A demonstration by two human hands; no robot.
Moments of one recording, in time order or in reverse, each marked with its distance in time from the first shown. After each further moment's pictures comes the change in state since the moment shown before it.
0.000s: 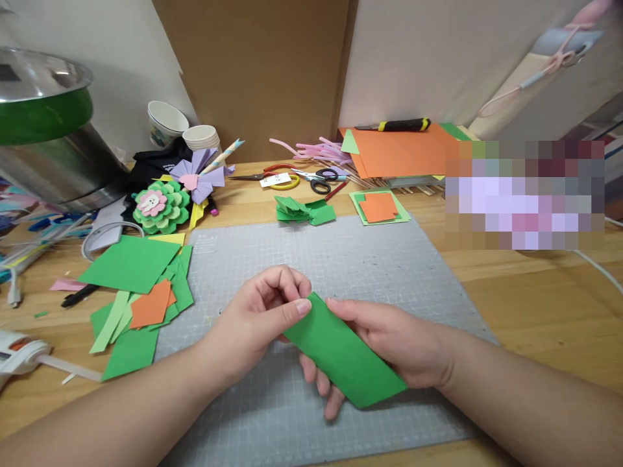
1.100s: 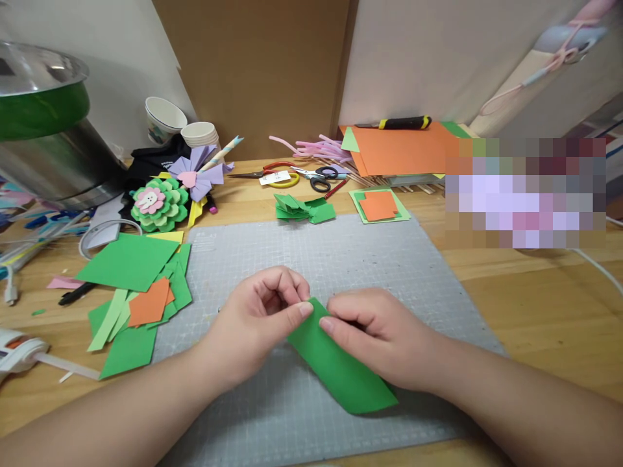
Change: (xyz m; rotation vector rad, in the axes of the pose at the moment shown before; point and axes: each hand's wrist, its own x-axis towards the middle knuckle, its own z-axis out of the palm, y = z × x) left_hand 0.001 0.002 0.005 0.147 0.087 0.108; right_hand -0.012 -0.009 0.009 -1.275 0.466 -0.513
